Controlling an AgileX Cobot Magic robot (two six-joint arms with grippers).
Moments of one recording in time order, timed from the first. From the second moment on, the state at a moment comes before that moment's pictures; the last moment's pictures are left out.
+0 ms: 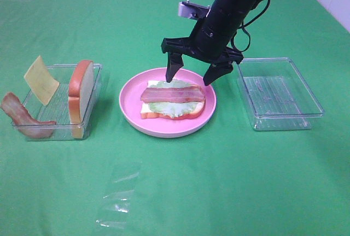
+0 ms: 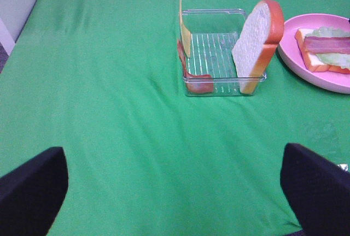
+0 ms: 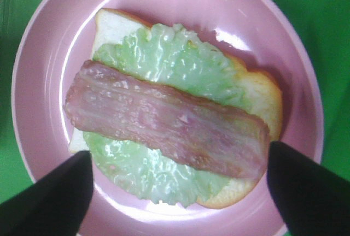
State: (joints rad) left arm 0.05 -0.01 -0.52 -0.08 1.08 0.03; right arm 0.40 2.23 -1.77 0.30 0.90 0.04
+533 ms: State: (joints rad) left arm 0.05 -0.01 -0.52 -0.08 1.08 0.03; right arm 0.37 2.11 -1.77 0.11 1.06 0.06
